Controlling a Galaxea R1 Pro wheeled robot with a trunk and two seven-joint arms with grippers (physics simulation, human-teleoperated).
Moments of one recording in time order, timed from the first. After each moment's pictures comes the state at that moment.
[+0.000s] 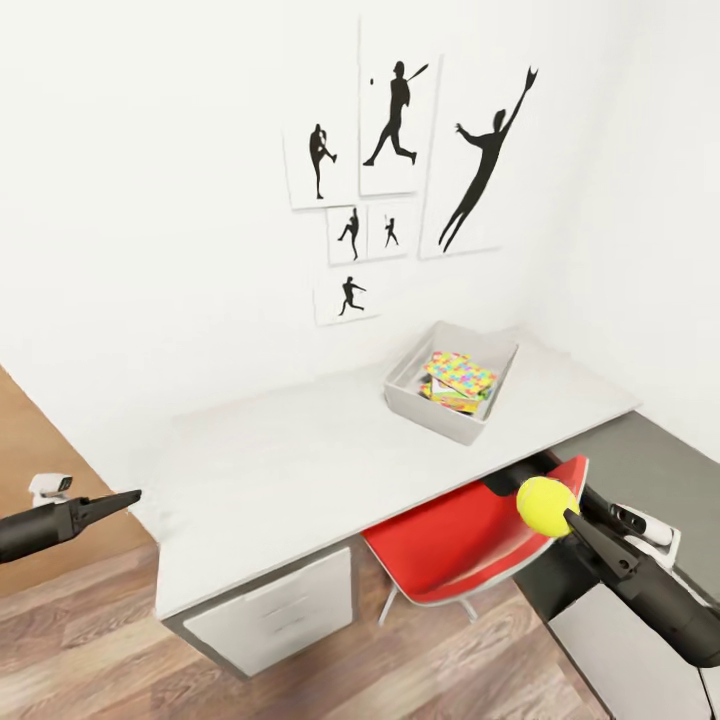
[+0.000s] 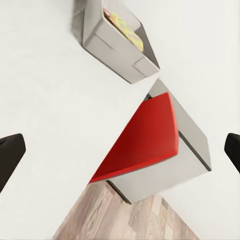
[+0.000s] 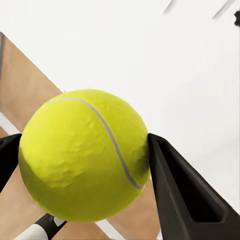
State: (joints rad) left arm -0.50 0.50 0.48 -1.03 0.09 0.69 -1.57; right arm -0.13 -0.10 -0.50 -1.59 -0.73 0.68 1.29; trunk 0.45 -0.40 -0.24
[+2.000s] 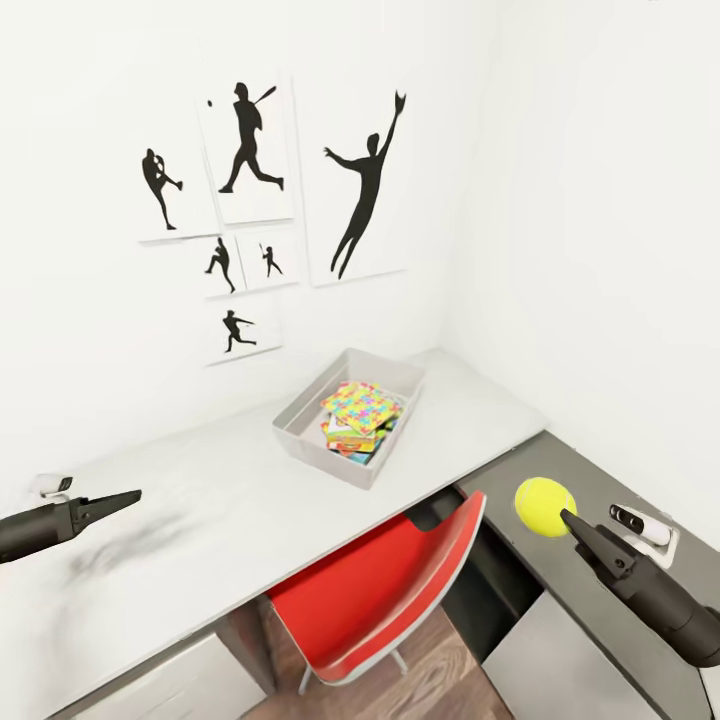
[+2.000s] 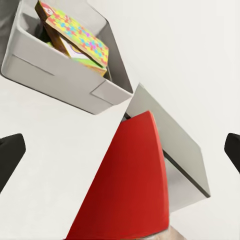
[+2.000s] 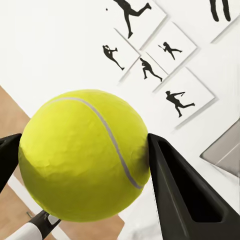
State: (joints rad) left arm -0.50 0.50 0.48 -1.03 0.09 0.69 -1.57; right arm -0.13 -0.10 -0.50 -1.59 -0.72 0.67 1.28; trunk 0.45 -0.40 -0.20
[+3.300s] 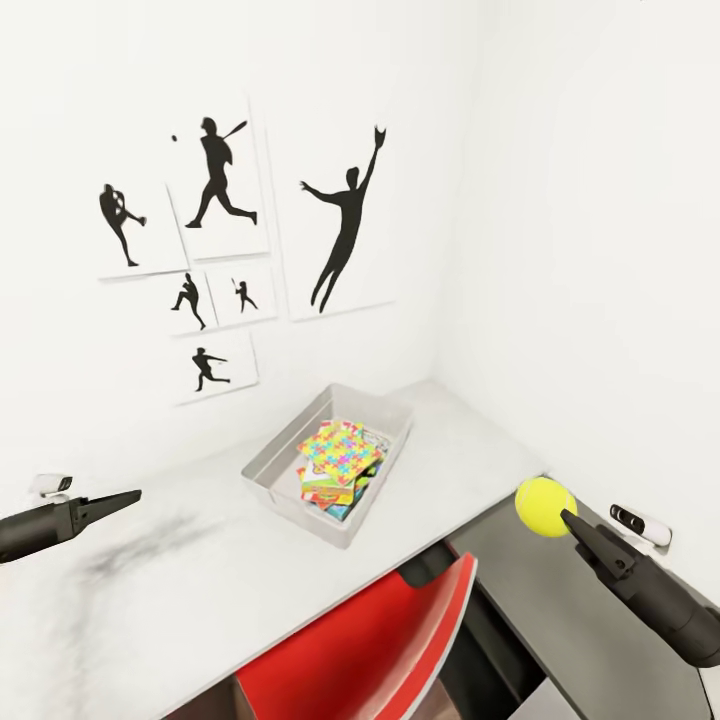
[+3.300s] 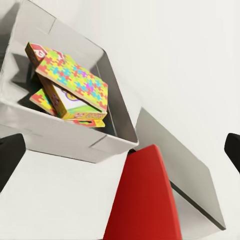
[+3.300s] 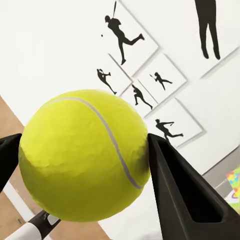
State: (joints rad) left arm -0.50 0.50 0.48 -1.03 0.09 0.69 -1.57; right arm -0.13 -0.10 -0.50 -1.59 -0.72 0.66 1.28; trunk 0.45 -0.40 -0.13
